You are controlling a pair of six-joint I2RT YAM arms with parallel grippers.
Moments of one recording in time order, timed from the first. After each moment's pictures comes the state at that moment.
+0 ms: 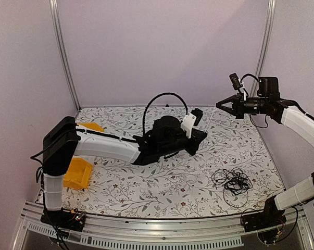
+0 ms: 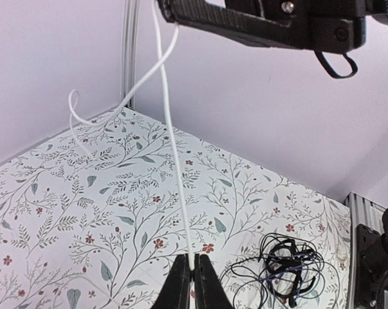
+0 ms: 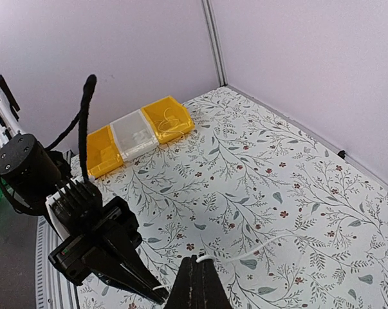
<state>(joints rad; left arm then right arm) -1.10 2.08 1.44 0.48 -0.05 -0.17 0.21 1.34 1.16 -0.28 -0.94 -0.17</state>
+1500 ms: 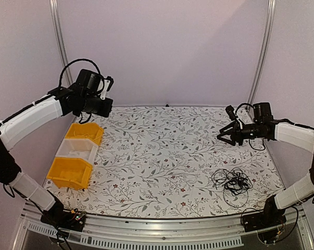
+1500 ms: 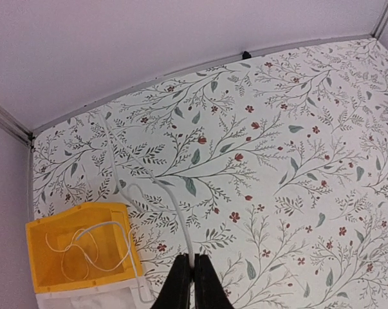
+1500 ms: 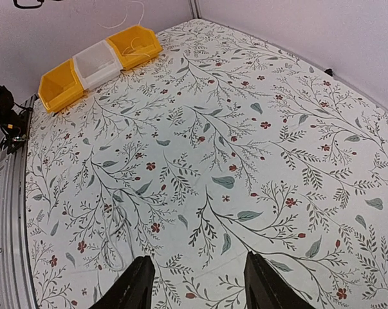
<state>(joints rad) -0.54 1.50 1.41 -0.60 -0.23 -0.09 0.12 1.38 0.85 -0.22 -0.87 -0.43</state>
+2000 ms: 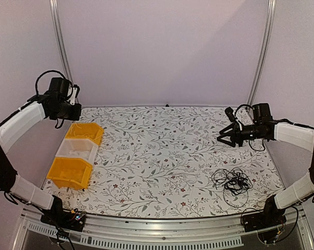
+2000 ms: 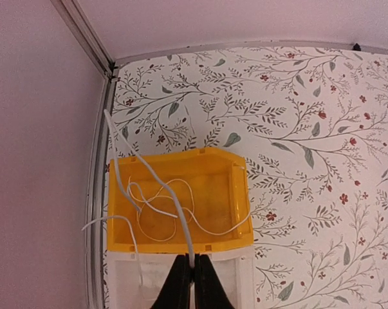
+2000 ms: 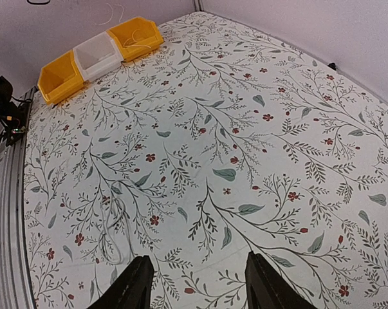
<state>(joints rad) -0.16 1.37 1.23 -0.63 -0.19 0.00 0.12 1.40 0.85 -0.25 -0.86 -0.47</state>
